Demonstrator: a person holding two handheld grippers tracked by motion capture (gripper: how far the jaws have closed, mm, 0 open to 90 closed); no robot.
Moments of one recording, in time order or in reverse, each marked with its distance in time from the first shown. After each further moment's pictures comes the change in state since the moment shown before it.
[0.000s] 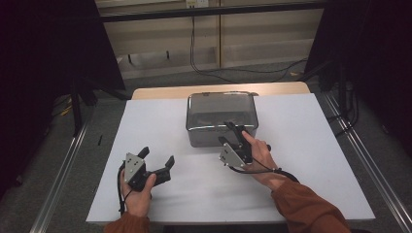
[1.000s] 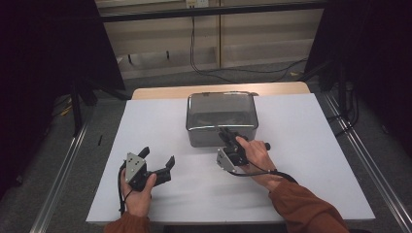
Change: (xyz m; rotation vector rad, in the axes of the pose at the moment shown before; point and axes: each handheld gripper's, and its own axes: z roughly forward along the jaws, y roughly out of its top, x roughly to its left) left arm 0.000 0.000 0.001 0.015 0.000 0.022; right arm 0.011 0.003 0.005 0.048 -0.009 -0.160
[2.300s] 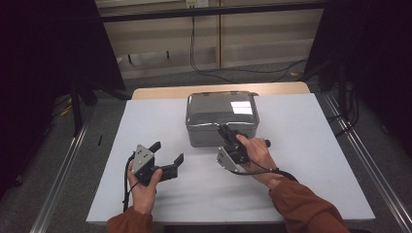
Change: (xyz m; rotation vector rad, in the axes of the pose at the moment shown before) left arm -0.010 0.018 0.019 0.032 -0.133 0.015; right arm -0.011 0.003 -0.004 -0.048 -0.041 0.007
